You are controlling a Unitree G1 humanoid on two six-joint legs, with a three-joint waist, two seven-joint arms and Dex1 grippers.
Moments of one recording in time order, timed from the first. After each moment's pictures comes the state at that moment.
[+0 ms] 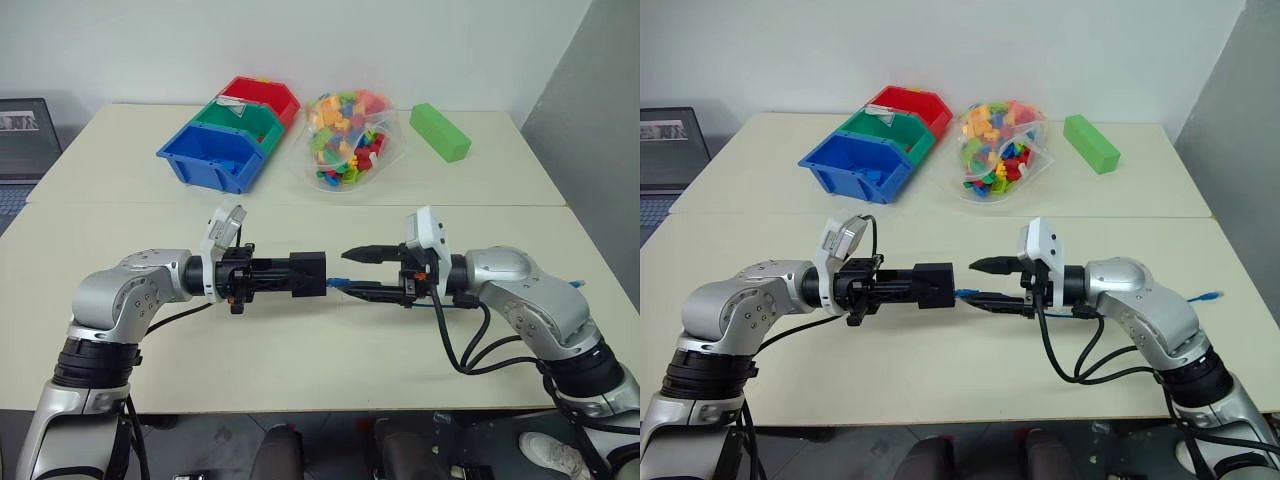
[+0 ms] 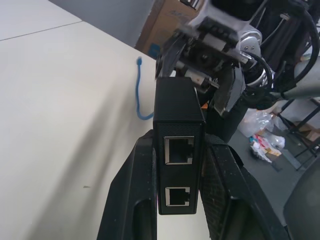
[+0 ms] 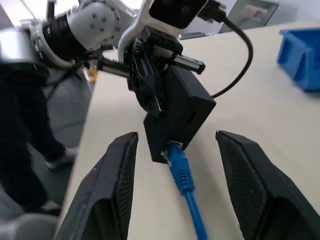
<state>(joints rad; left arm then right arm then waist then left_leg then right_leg) -0.52 0.74 0.01 -0.02 -0.77 0.82 -1.31 -0.56 -0.56 0.27 -0.30 0.74 0.65 0.84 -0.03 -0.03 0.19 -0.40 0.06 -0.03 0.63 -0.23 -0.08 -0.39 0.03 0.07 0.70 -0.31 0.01</state>
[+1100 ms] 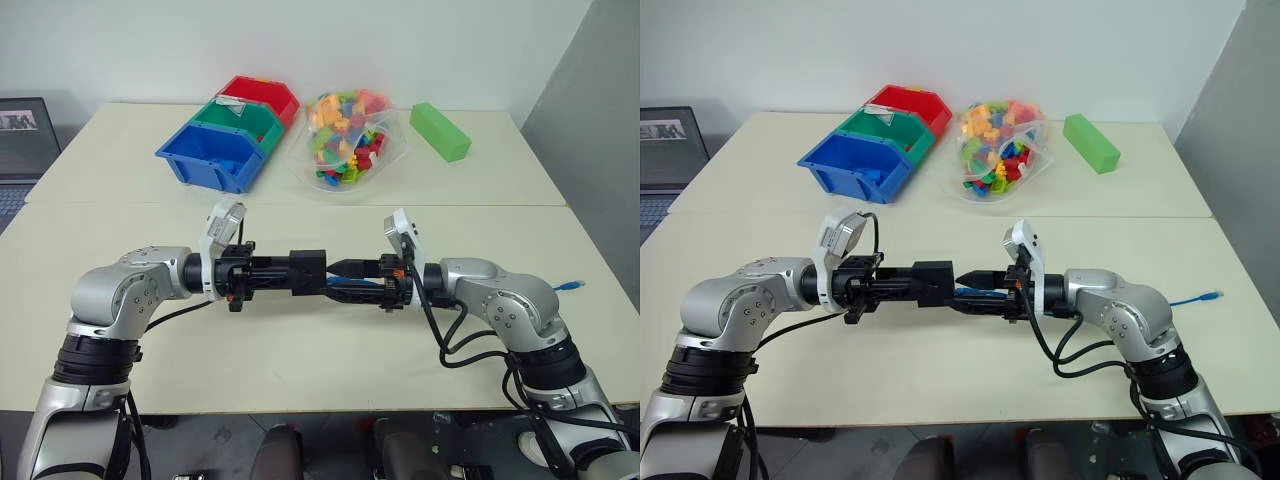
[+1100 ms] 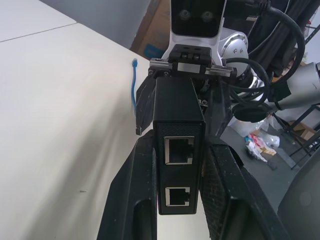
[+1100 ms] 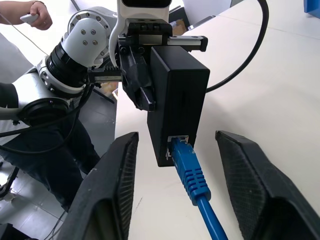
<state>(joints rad) -0.52 0.74 0.01 -0.03 -0.78 0.83 -1.32 -0.58 -0.43 0.22 -0.22 0.77 0.85 0.84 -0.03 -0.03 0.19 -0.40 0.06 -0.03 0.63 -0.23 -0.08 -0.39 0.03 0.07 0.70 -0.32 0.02</state>
